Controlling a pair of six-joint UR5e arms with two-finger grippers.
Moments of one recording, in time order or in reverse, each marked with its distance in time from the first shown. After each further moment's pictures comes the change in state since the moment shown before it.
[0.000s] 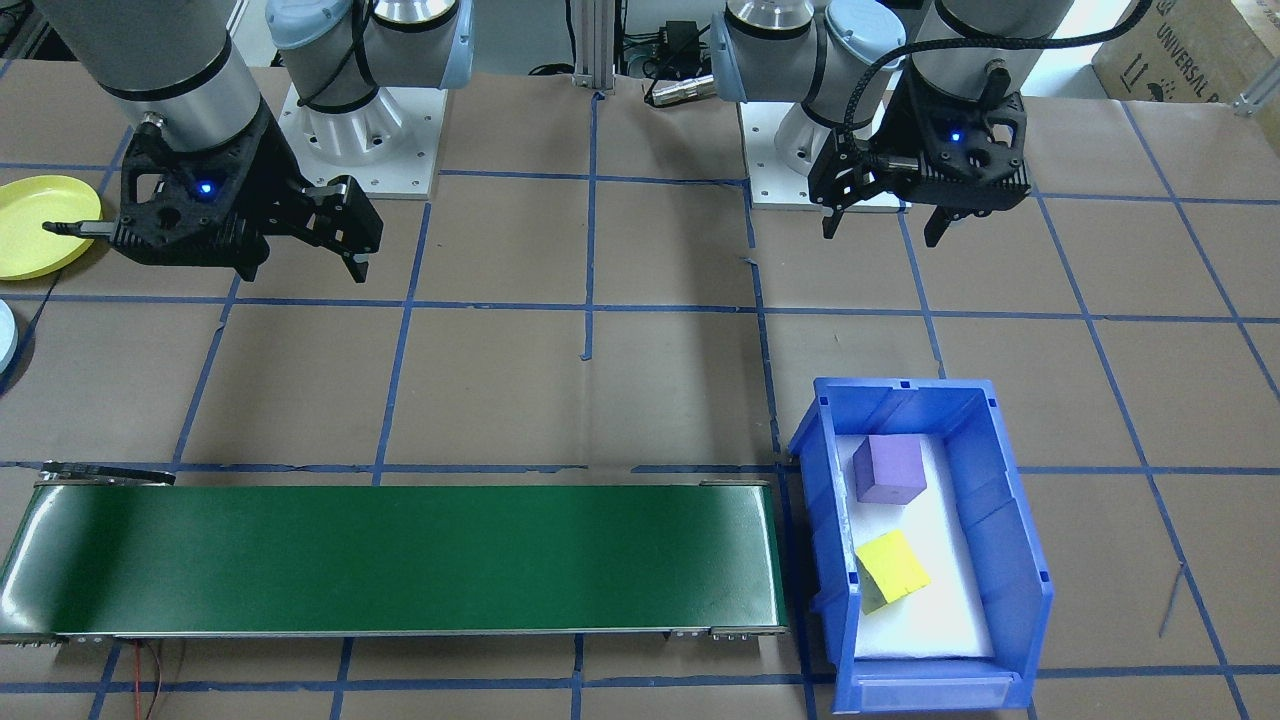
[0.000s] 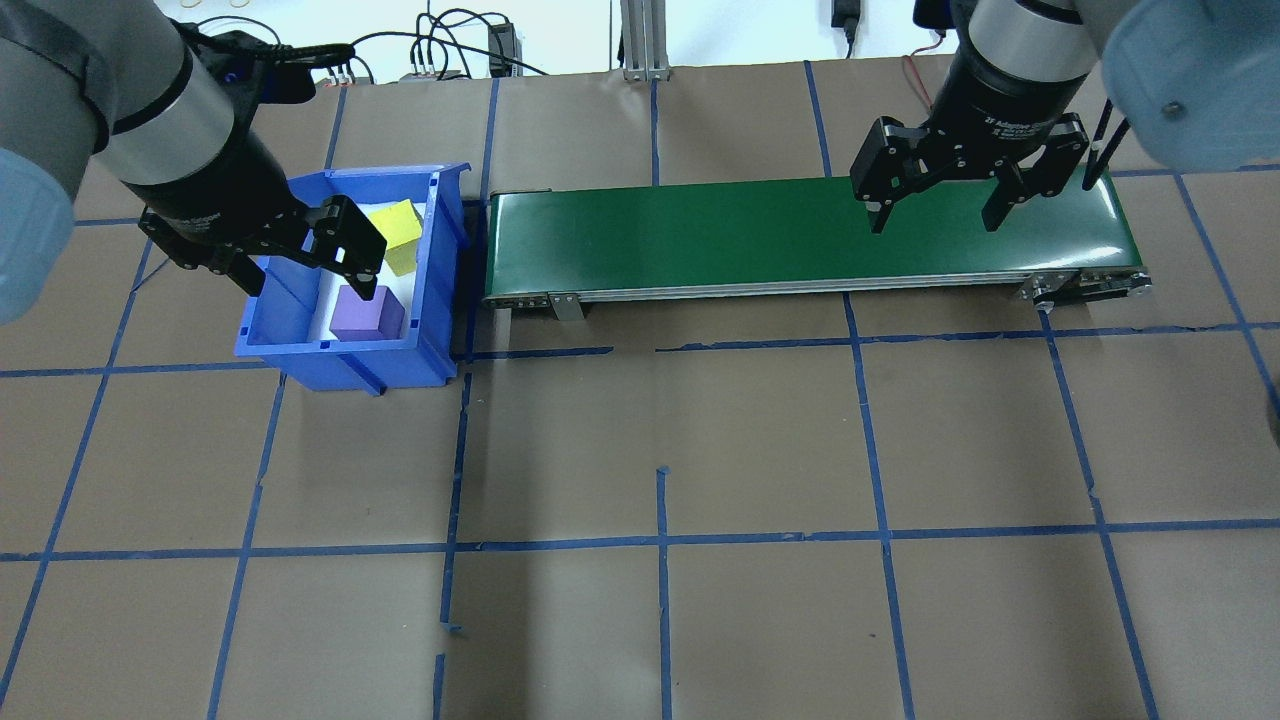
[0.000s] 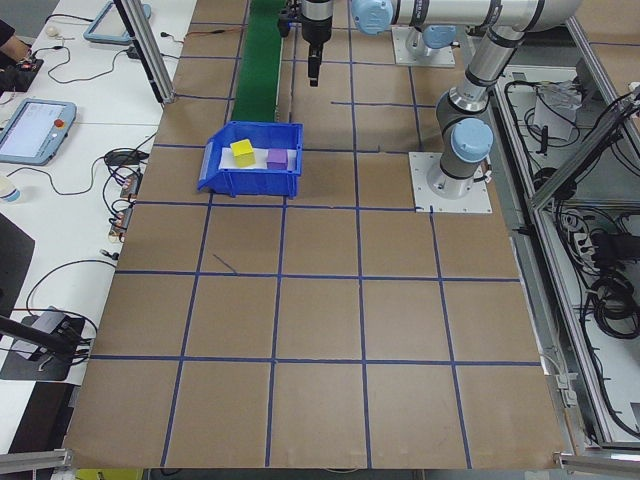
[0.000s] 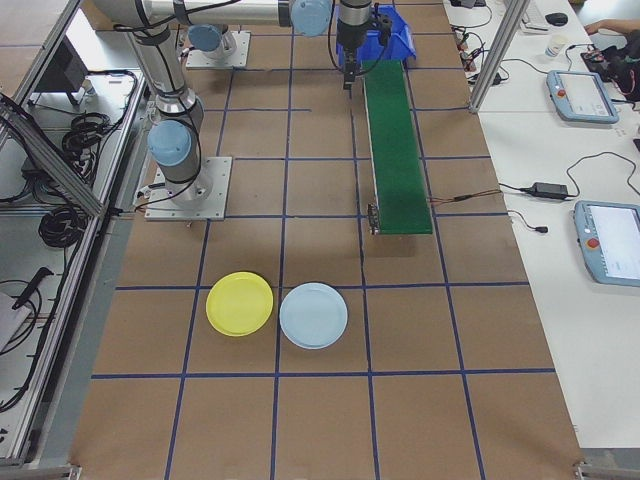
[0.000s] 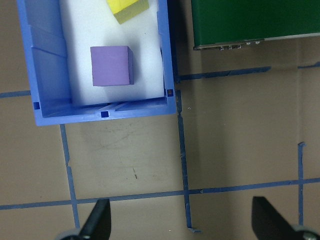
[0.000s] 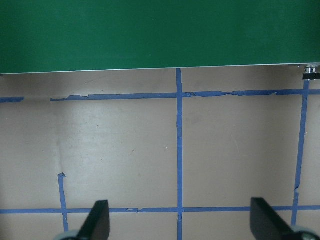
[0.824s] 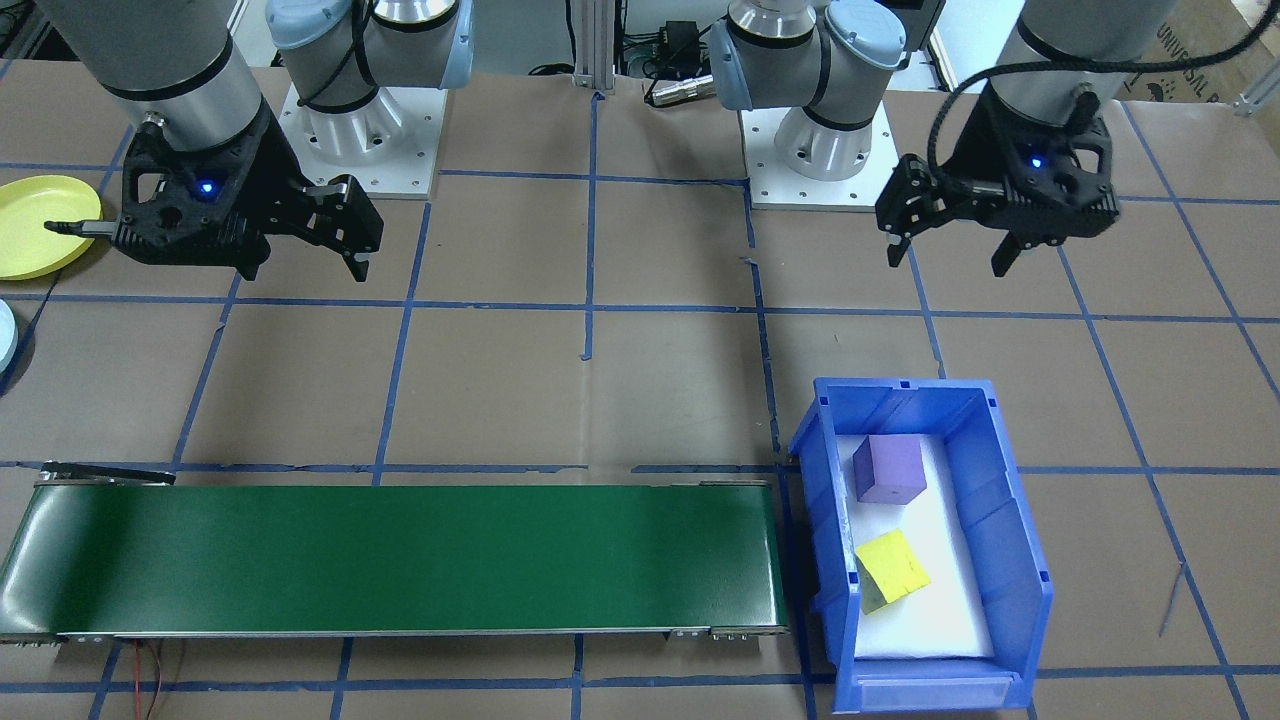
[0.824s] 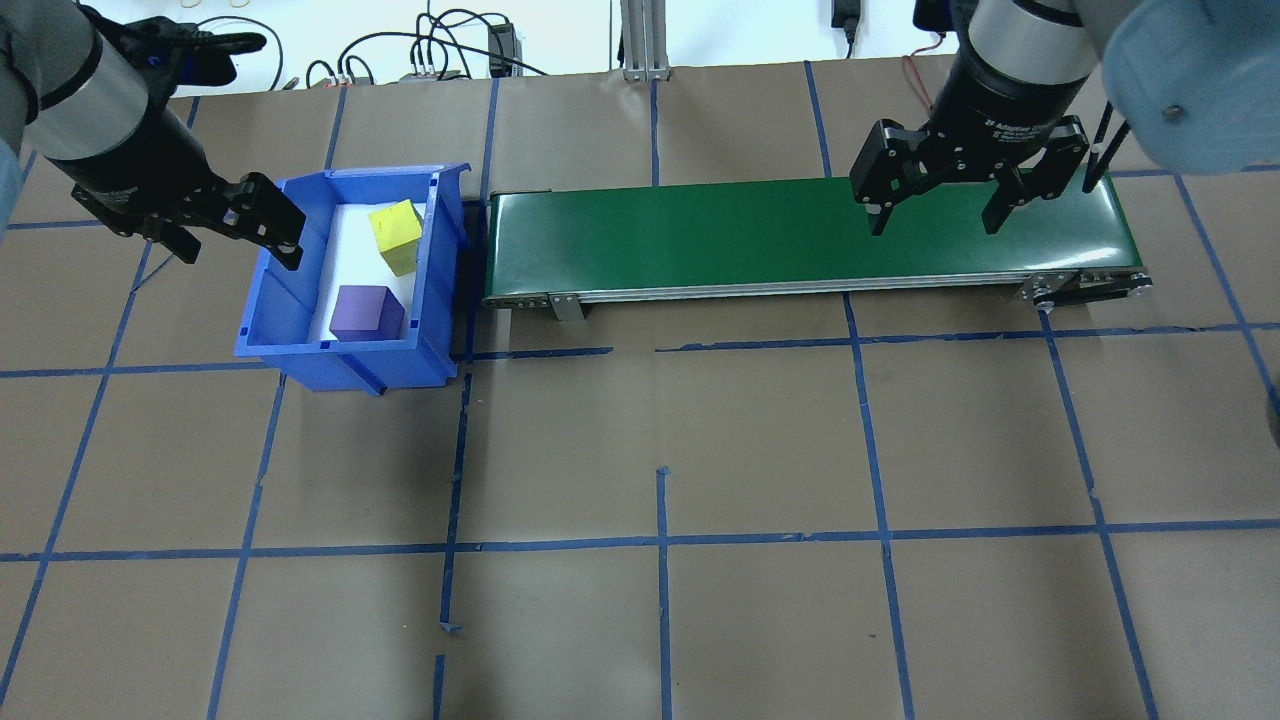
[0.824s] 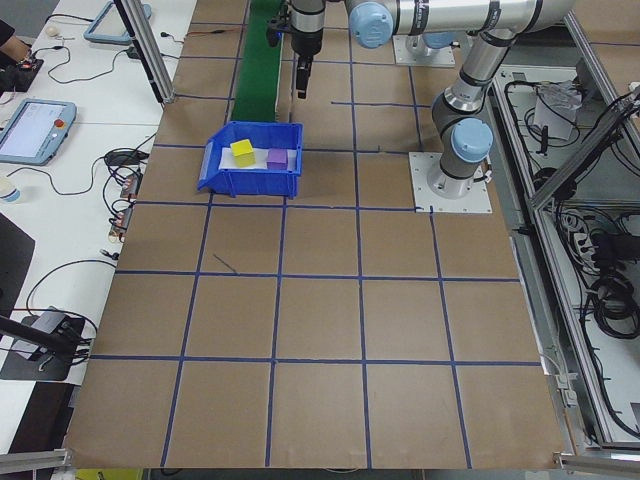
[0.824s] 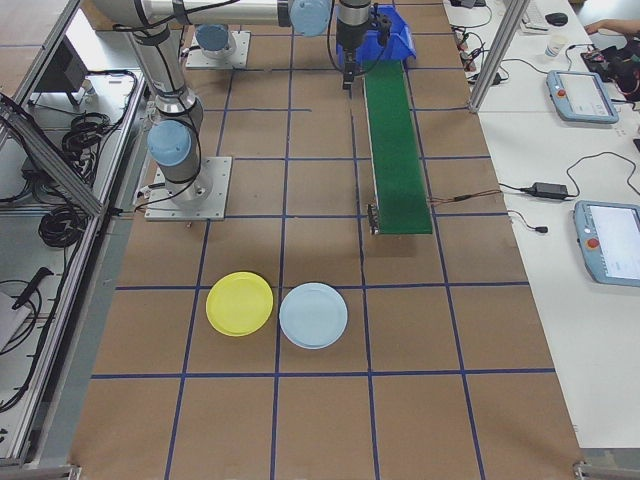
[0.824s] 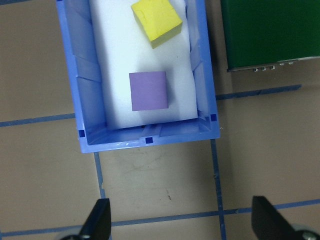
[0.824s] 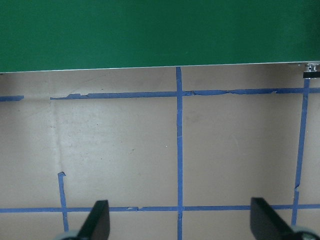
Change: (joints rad) left arm 0.168 -0.098 0.001 0.127 -0.001 0.210; right arm 0.000 -0.001 0.002 0.003 0.000 0.001
